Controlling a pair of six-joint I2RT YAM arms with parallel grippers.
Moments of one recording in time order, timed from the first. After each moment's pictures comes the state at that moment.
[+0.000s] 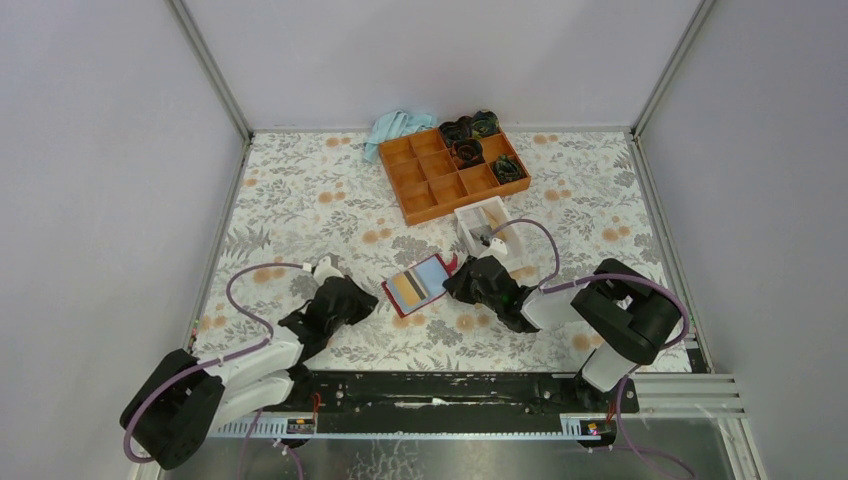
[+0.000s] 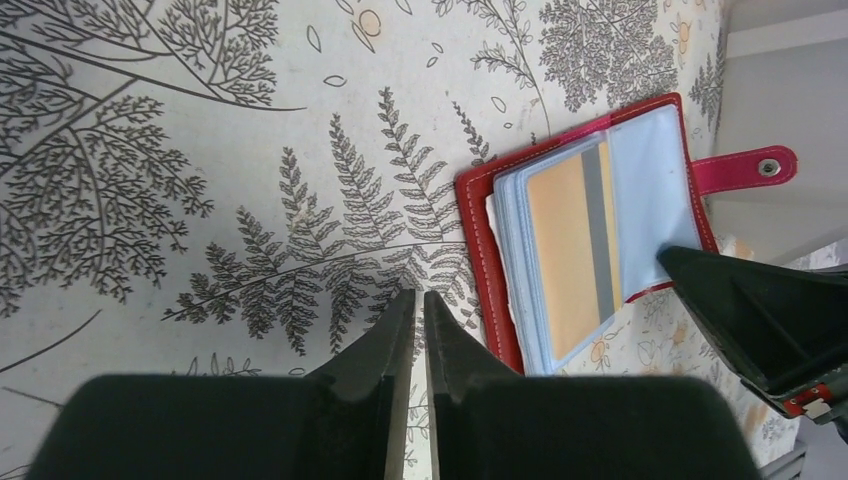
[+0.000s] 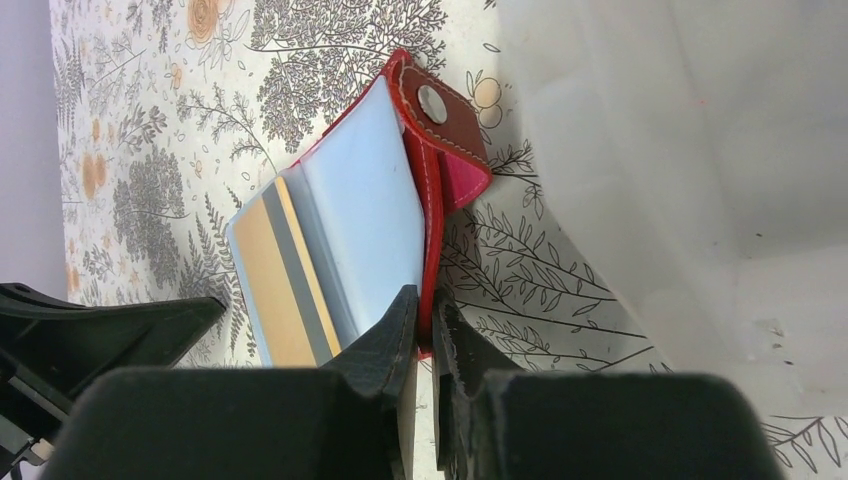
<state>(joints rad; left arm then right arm) -0.61 0.98 0.14 0.16 -0.18 -1.01 0.84 1.63 0.47 0.58 0.18 0.97</state>
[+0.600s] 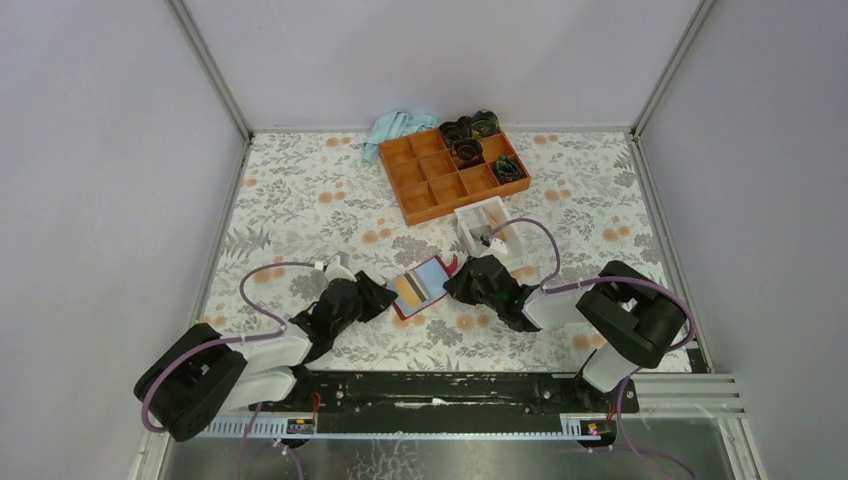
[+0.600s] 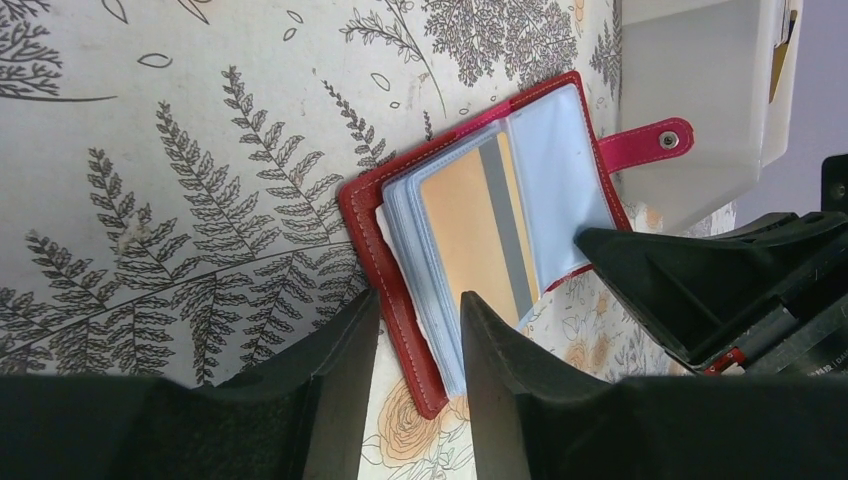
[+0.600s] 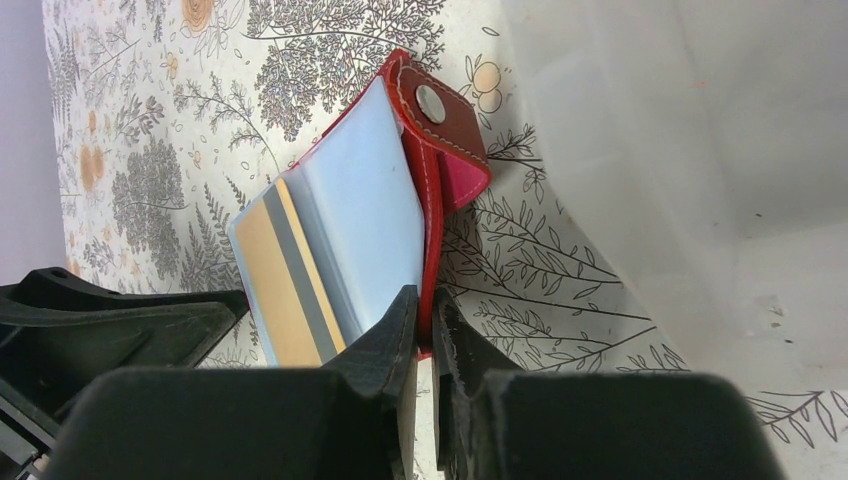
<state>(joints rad) -0.65 1.15 0.10 0.49 -0.10 -1.07 0.84 1.61 0.48 0.53 0.17 0.98</state>
